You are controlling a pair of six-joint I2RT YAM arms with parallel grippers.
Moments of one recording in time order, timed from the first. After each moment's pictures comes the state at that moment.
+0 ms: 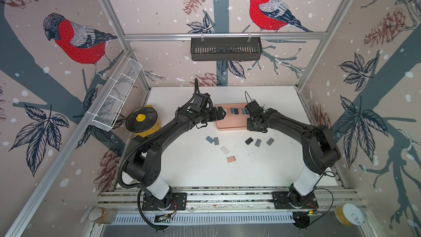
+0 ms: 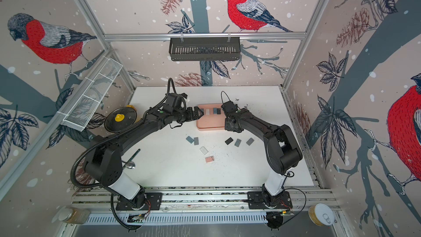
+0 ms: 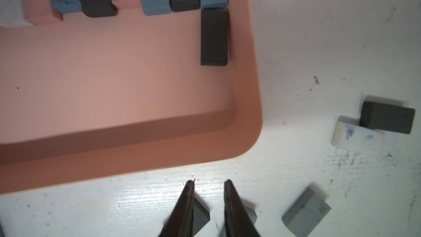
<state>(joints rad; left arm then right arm) -0.49 1.62 1.22 -0.36 0.33 -0.60 0.54 1.73 1.19 -0.68 0.21 0.54</state>
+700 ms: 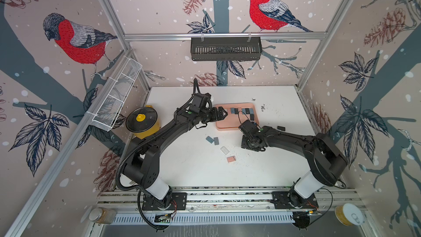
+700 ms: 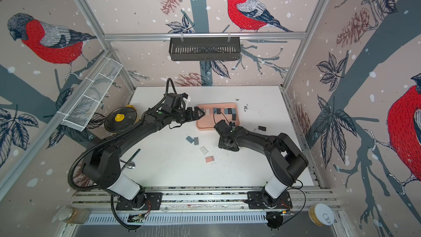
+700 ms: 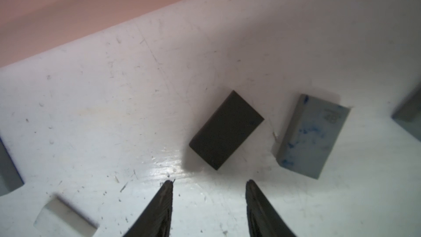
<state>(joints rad) -0.49 1.59 1.20 -0.33 0.39 -0.60 0.72 1.64 0.91 -0.54 0.12 0.90</state>
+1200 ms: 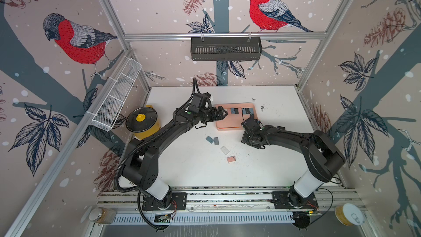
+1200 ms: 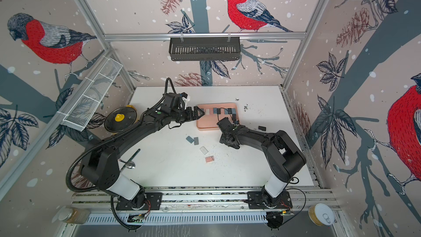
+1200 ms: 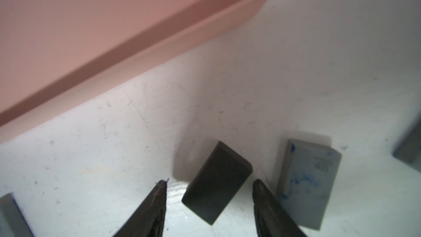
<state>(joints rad) -0.49 1.58 1.20 -0.33 0.39 -0.60 0.66 1.69 0.91 -0.44 0.16 0.94</state>
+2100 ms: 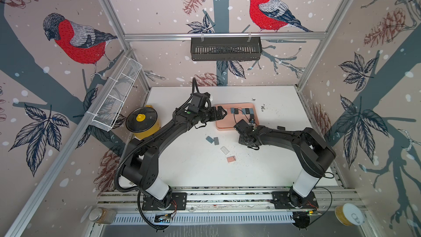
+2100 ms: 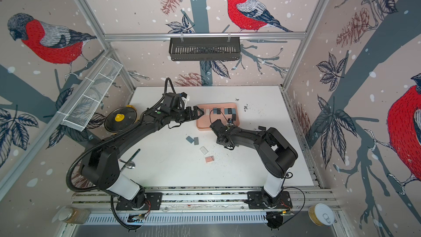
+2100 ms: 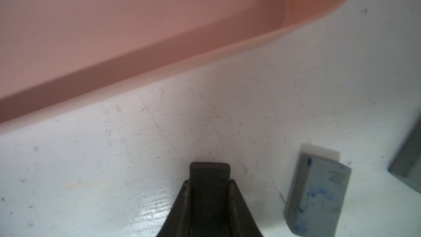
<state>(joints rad) -0.48 1.58 1.20 -0.33 0.39 -0.60 0.75 1.75 0.96 -0.47 0.30 0.90</state>
